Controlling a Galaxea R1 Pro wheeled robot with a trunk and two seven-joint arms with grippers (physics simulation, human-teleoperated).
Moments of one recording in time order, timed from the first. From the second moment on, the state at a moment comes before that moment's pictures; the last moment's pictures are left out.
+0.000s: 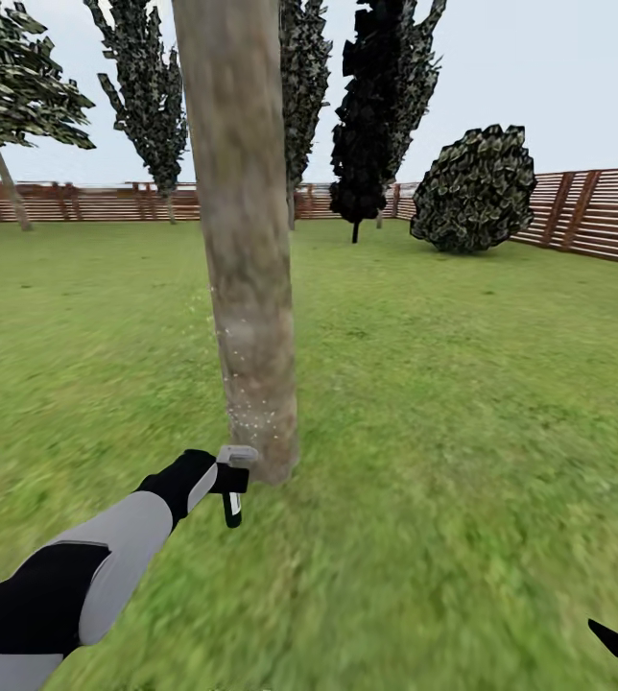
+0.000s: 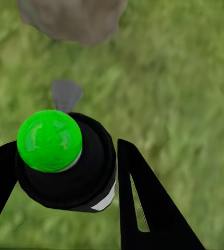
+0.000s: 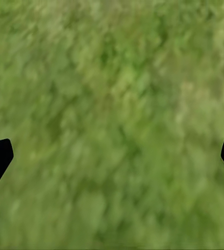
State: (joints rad) left arm -1.03 -0.06 -0.05 -0.20 -0.01 0.50 -0.12; right arm -0.30 -0.05 -1.21 -1.35 0.76 0.41 1.08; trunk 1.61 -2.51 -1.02
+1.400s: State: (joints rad) left arm -1.26 -0.08 -0.05 -0.51 -0.11 0.99 -0.12; right arm -0.30 -0.06 -1.21 -1.35 0.76 0.41 1.07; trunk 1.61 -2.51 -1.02
